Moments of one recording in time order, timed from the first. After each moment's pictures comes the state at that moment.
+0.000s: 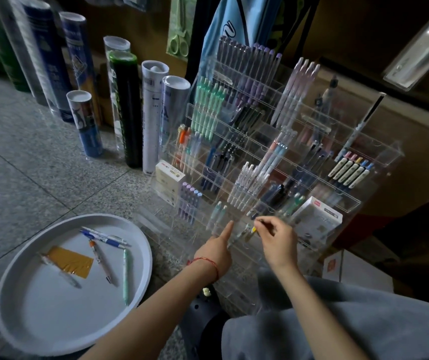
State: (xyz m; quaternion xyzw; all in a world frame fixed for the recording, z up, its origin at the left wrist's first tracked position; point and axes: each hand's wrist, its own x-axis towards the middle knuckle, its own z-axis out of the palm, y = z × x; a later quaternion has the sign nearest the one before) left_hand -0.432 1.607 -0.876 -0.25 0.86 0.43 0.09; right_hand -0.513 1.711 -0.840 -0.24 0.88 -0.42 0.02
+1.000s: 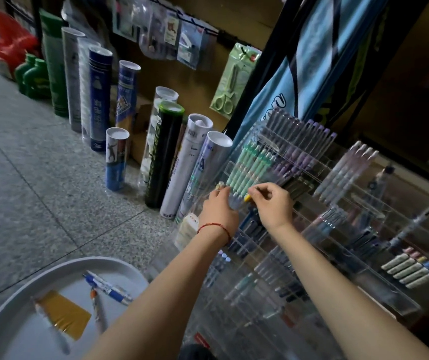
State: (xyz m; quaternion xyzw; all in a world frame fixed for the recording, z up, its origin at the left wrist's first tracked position) left_hand -0.471 1.449 -0.785 -0.34 0.77 0.50 -0.21; right_hand -0.566 1.511 -0.763 -0.35 0.82 -0.45 0.01
